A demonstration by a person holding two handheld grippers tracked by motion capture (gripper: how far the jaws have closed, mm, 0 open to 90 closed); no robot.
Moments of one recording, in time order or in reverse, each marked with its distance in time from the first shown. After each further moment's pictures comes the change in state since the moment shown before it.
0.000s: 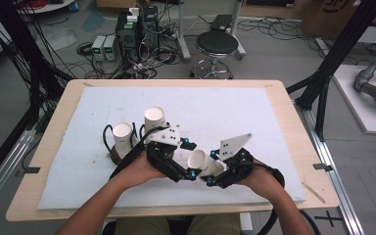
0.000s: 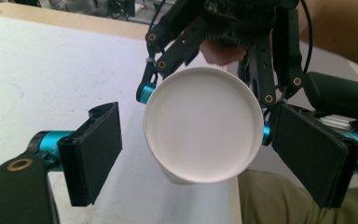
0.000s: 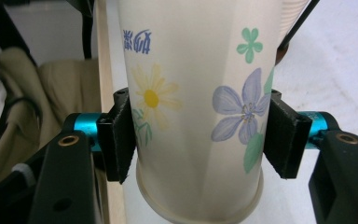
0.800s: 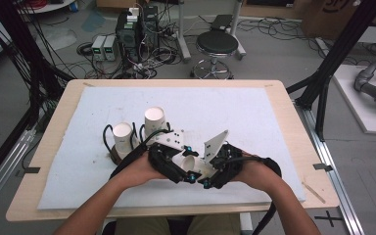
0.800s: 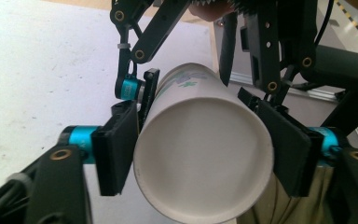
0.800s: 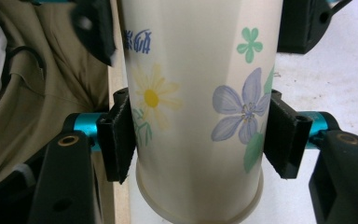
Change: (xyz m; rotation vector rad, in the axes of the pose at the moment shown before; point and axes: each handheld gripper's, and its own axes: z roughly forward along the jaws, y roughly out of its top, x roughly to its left) left arm 0.001 -0.003 0.006 0.097 -0.054 0.026; right arm 0.002 0.033 0.011 0.223 0.046 -0.113
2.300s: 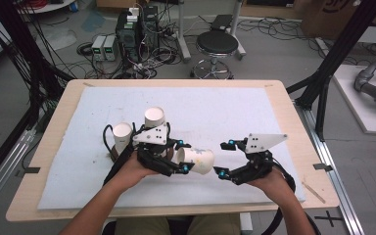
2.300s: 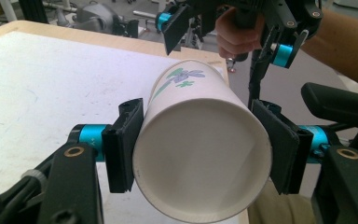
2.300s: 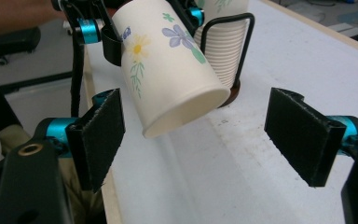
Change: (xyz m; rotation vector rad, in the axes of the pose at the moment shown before) left arm 0.008 -0.023 -0.023 -0.223 0.064 -0.041; right arm 0.010 -0.069 -0.035 -0.531 -0.156 0.300
